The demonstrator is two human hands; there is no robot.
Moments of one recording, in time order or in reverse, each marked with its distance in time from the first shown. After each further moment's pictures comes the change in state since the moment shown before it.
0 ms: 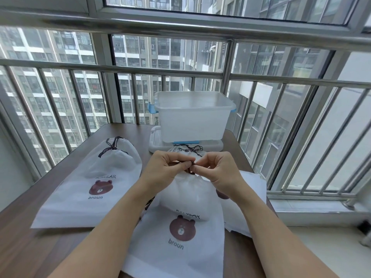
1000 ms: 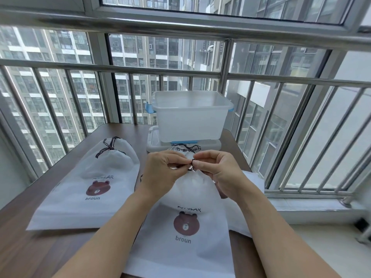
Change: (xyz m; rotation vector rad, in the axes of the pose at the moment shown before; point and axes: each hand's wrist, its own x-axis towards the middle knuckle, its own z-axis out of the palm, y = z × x) left_hand -0.002 -0.010 0.006 0.328 0.172 0.335; right_hand 0.000 -0.007 -0.004 0.448 0.009 0.242
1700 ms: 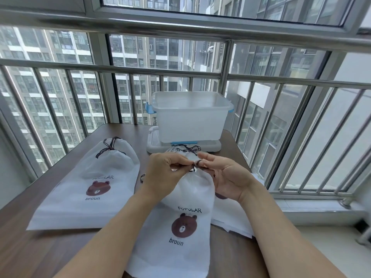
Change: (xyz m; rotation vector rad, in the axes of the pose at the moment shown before) left_hand 0.000 0.001 0.003 0.050 0.006 0.021; right_hand -0.001 -0.008 -0.012 0.364 -0.163 0.331
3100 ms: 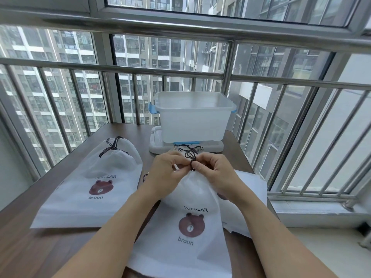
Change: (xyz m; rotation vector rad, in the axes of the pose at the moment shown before) left_hand 0.005 -0.004 -0.004 0.114 -0.117 -0.098; right_hand 0.020 0.021 0.003 -0.859 0.101 -0.540
